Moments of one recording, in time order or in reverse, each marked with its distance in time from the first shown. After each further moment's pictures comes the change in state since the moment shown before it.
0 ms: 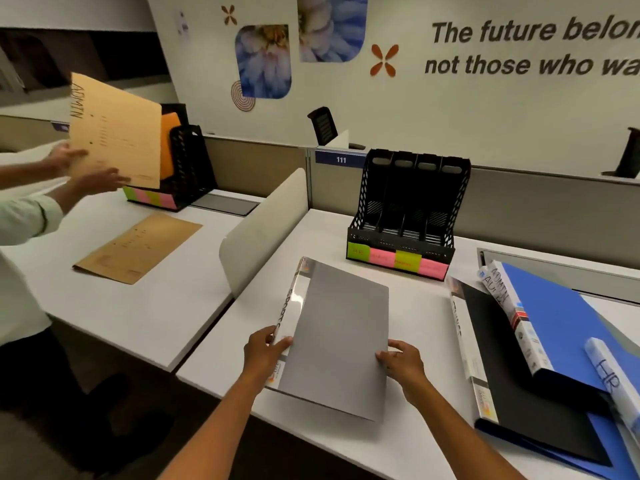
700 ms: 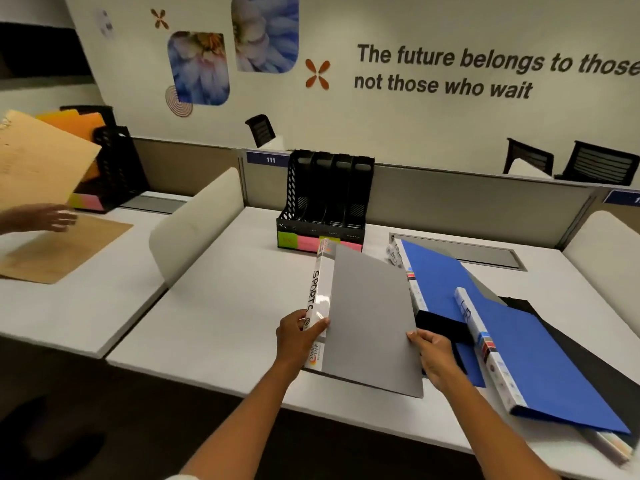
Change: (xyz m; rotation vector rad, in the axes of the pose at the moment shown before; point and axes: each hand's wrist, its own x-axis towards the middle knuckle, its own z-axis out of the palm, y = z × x) left_hand -0.151 0.079 0.154 -0.194 -0.196 0.152; right_hand -0.096 0.045 -0.219 0.200 0.245 -0.043
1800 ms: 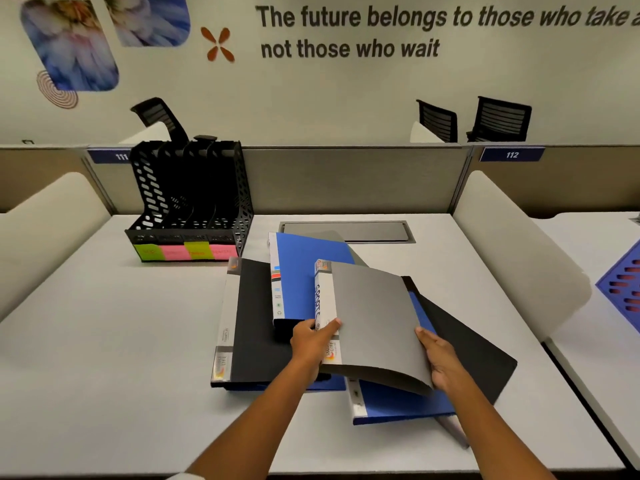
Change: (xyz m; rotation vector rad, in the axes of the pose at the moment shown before) left_hand -0.008 0.032 0.364 -0.022 -0.185 -0.335; right_hand 0.122 0.027 -0.312 0.291 0.189 0.222
